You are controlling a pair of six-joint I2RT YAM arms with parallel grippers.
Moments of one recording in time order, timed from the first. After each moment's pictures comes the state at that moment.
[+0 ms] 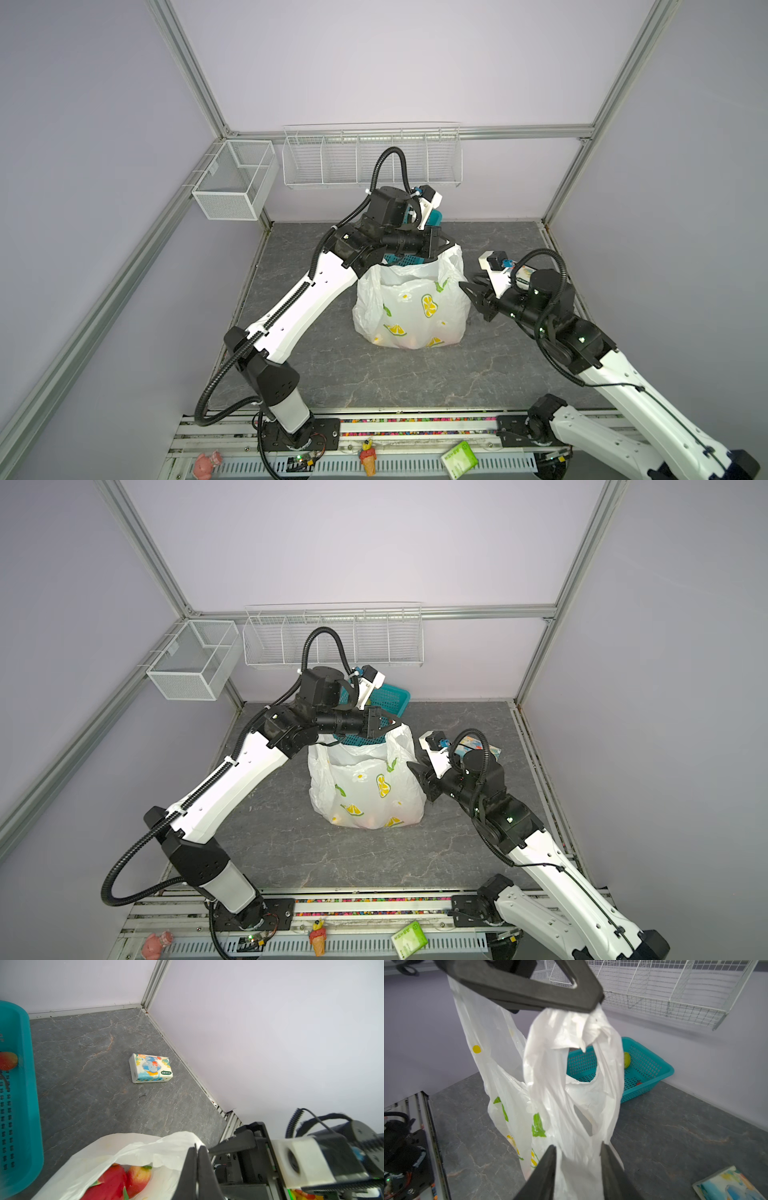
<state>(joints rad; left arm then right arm) -0.79 1.63 1.86 -0.63 0.49 -0.50 0.58 0.85 0.90 -0.33 -0.19 -0.04</state>
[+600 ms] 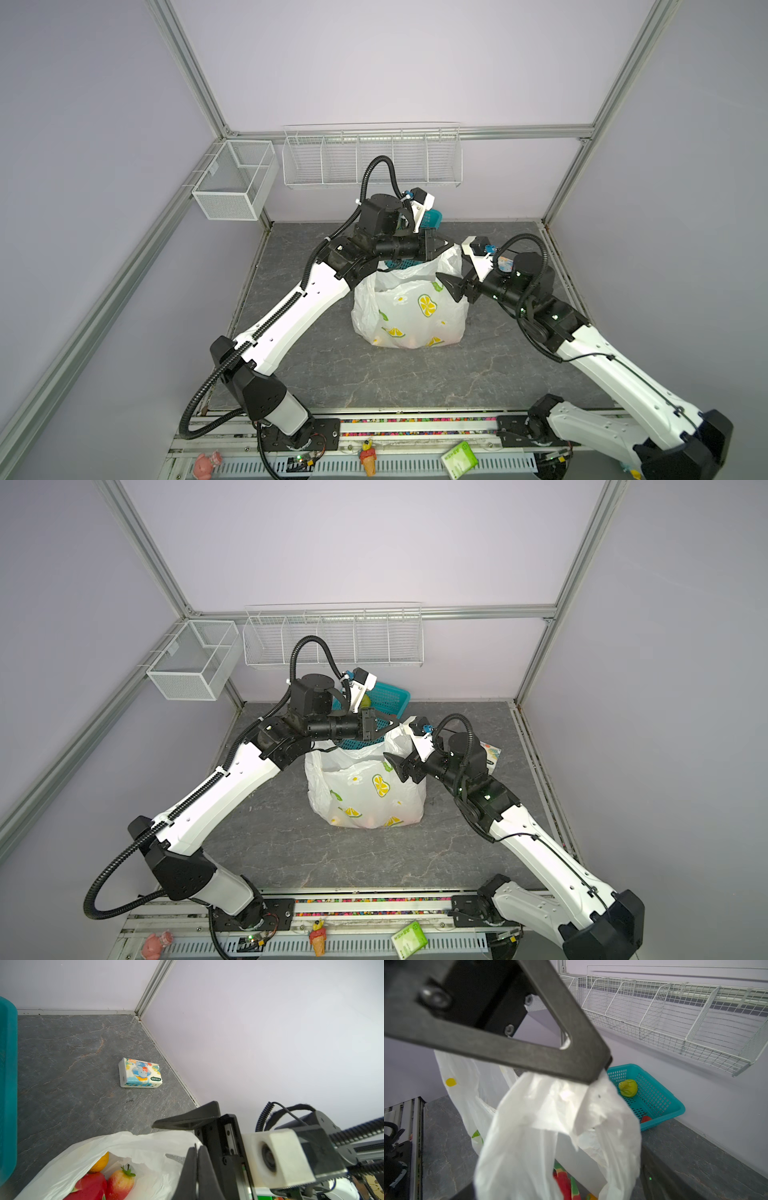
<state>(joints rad) -0.79 1.57 1.75 -0.50 0.50 -0.60 0.58 1.07 0.95 -0.07 -0.28 -0.09</state>
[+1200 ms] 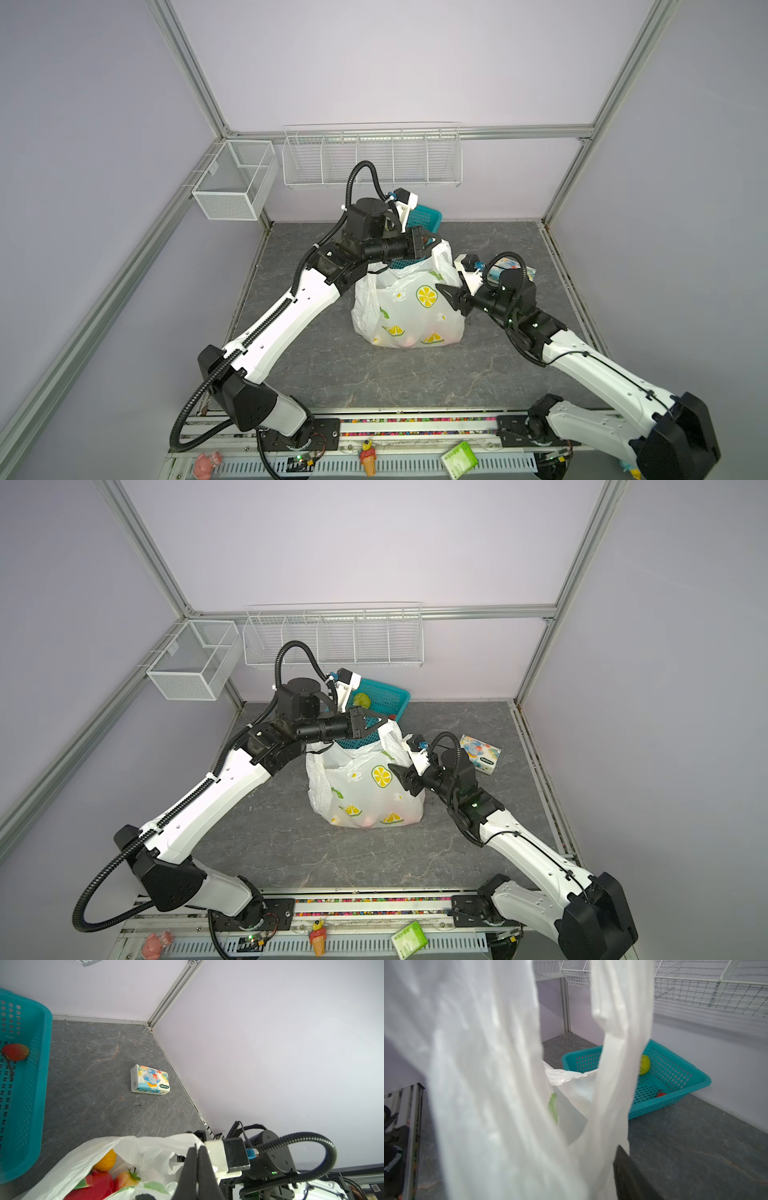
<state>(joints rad) -0.73 1.50 1.62 -0.40 0.47 -0.67 0.58 1.08 0.73 0.12 -0.29 -0.04</state>
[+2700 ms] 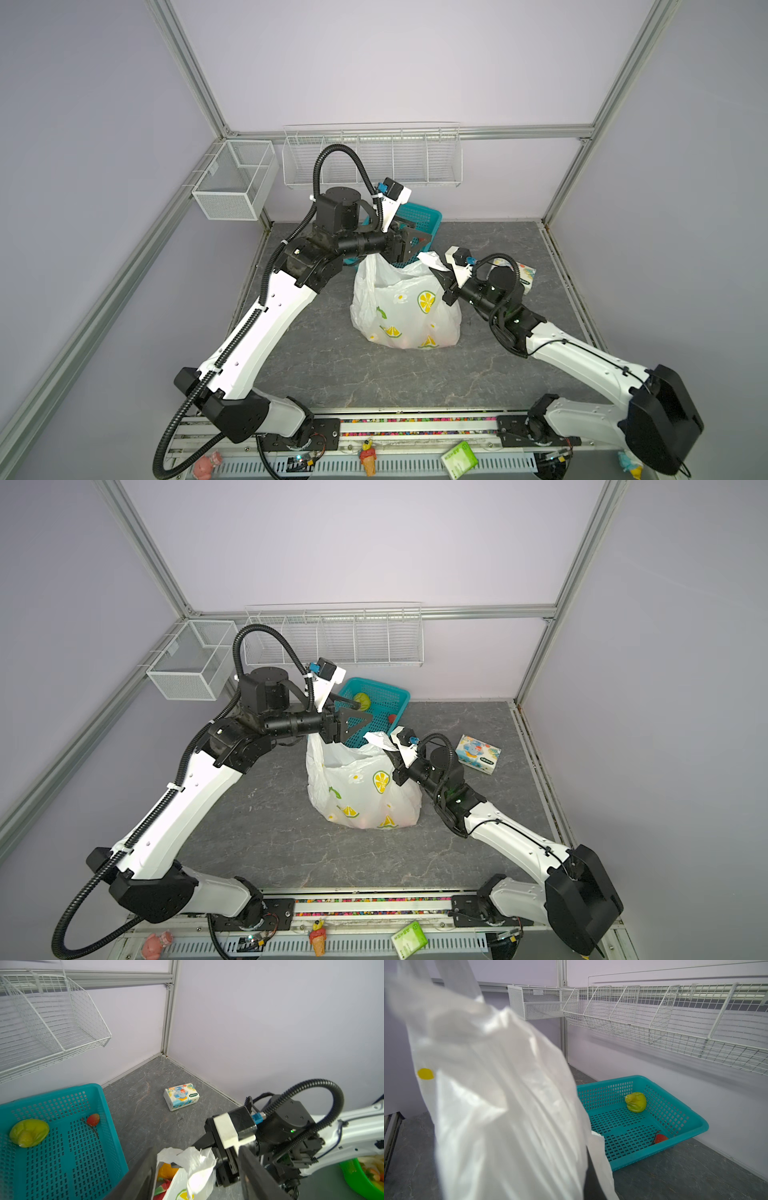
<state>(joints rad) -0.65 1.43 1.75 -0.64 0.54 -0.01 0.63 1.22 0.74 0.42 -0.24 -0.03</state>
